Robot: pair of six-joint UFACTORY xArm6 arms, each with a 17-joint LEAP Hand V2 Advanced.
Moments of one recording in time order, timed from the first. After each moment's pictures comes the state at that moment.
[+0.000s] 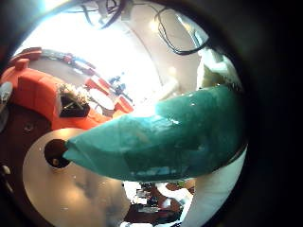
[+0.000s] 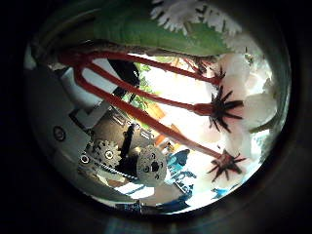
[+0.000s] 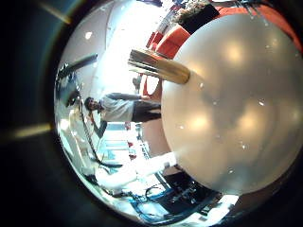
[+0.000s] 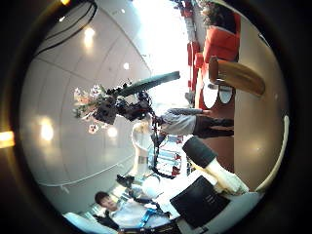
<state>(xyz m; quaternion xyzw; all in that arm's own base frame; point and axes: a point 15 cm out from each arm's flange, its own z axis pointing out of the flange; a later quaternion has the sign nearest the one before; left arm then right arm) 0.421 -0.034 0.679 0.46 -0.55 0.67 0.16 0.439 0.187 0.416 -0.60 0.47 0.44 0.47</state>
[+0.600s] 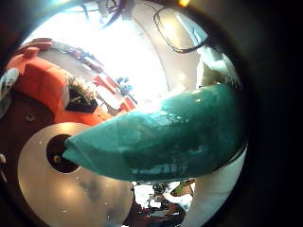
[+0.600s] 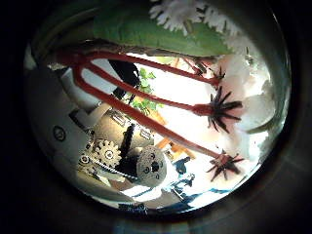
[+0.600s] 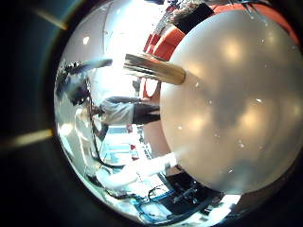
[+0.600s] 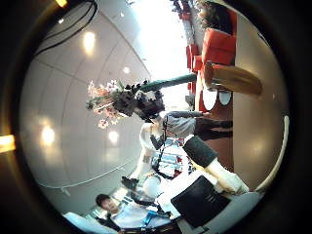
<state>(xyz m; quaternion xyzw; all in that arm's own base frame) 0.463 -0.005 0.607 0.50 -0.51 0.67 0.18 0.440 0.179 0.403 -0.59 0.48 0.44 0.47</state>
